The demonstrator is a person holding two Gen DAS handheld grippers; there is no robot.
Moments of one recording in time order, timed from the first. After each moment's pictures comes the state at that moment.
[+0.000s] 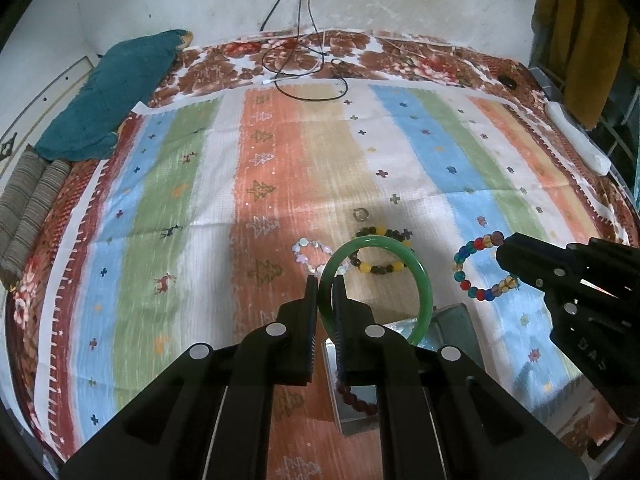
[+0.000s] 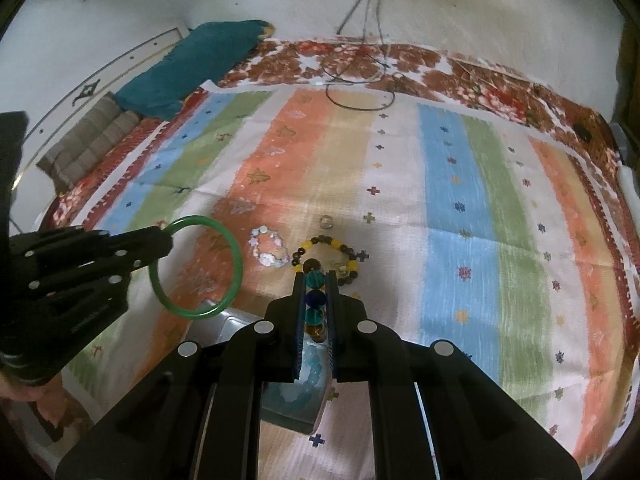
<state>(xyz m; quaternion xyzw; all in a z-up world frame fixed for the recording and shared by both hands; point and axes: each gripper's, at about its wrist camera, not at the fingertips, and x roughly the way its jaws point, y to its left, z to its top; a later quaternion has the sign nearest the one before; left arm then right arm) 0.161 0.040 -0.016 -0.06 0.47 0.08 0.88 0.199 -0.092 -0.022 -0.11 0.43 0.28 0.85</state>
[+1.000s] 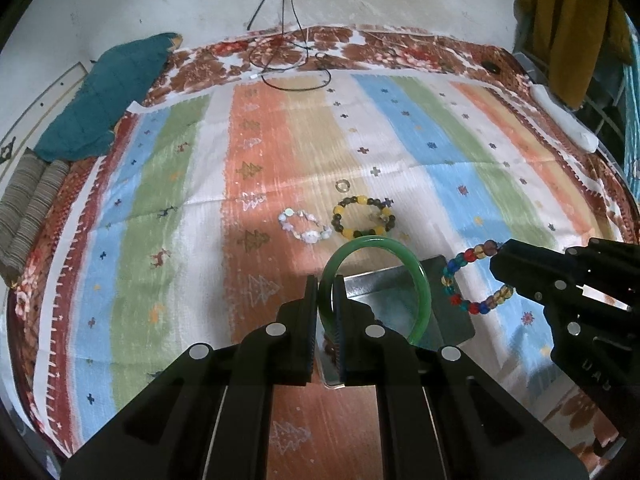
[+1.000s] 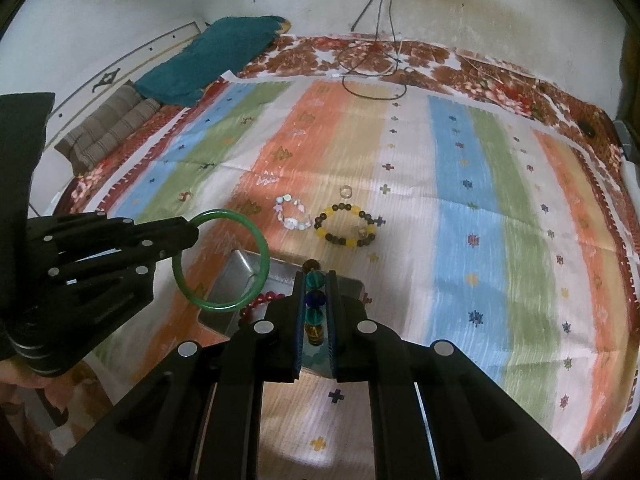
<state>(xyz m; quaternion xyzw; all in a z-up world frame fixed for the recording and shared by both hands) 0.124 0.019 -0.021 -0.05 0.47 0.06 0.88 0.152 -0.108 -0.028 -0.11 0.43 0.29 0.85</state>
